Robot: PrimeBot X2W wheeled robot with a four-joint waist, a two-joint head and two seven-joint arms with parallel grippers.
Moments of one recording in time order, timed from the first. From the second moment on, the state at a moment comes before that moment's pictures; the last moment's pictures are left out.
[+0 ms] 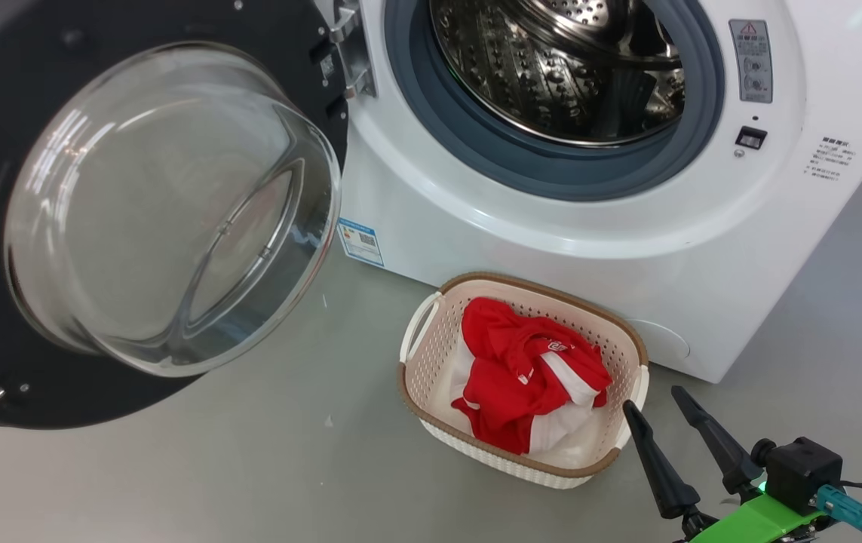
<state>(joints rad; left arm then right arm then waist) -0.70 0.47 0.42 0.40 -0.71 -0.12 -0.20 0.00 -0.19 0.24 0.21 0.50 0.12 -0.26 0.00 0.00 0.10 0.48</state>
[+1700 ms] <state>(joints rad) -0.61 0.52 0.19 0.34 -1.29 -0.12 1.13 0.01 -0.16 0.20 0.20 0.49 0.12 -0.26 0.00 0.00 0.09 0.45</state>
